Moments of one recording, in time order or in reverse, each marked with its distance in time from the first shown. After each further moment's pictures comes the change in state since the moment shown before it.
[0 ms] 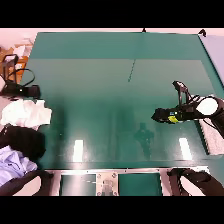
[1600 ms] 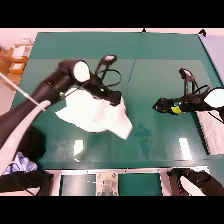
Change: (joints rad) left arm -0.747 -0.359 0.430 -0.463 -0.136 0.043; right arm -0.004 -0.005 0.140 0.006 0.014 0.016
